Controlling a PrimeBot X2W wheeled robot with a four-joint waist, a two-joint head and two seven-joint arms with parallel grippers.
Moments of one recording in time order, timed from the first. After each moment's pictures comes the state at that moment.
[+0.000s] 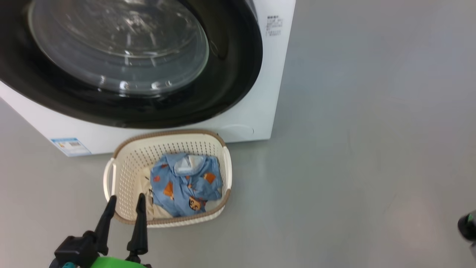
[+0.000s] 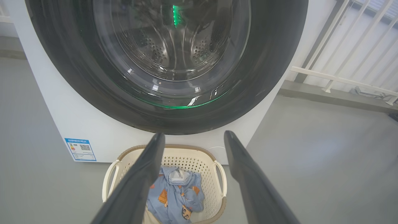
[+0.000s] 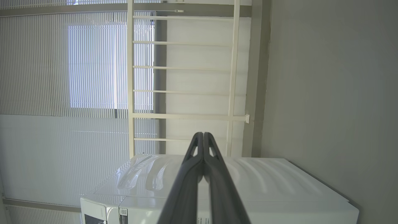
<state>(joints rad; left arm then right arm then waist) -0.01 0.05 -0.08 0.12 -0.32 -0.13 -0.25 -0.21 -0.17 -0.40 0.24 1.72 0.13 -0.03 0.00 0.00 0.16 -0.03</state>
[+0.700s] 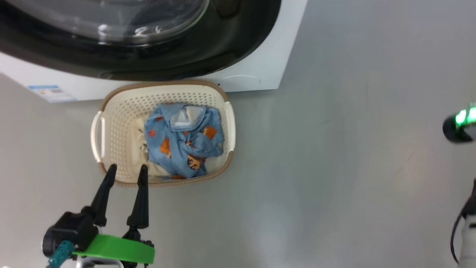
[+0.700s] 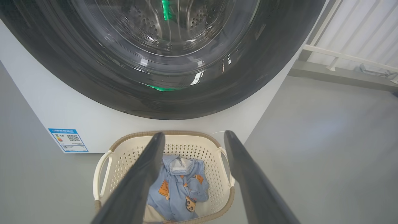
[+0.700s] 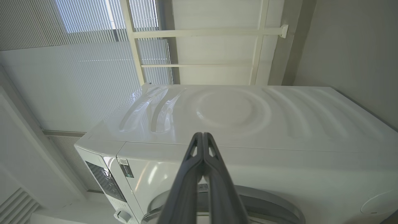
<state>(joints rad) -0.10 0.08 -0.12 0.05 -0.30 -0.13 -0.26 -0.66 -0.14 -0.52 0.36 1.67 0.13 0.49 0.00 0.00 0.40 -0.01</state>
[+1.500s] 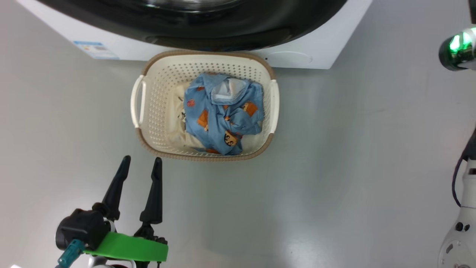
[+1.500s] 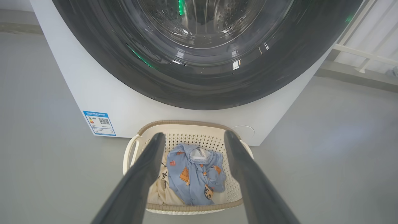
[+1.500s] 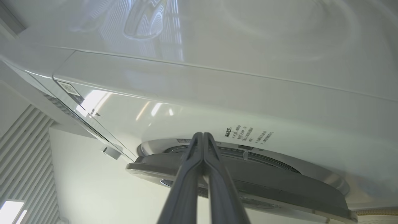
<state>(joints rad) -0.11 0.05 -0.16 -0.01 -0.29 -0.13 -0.26 -0.94 -0.15 -0.35 0.35 1.56 0.13 0.63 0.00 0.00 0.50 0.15</state>
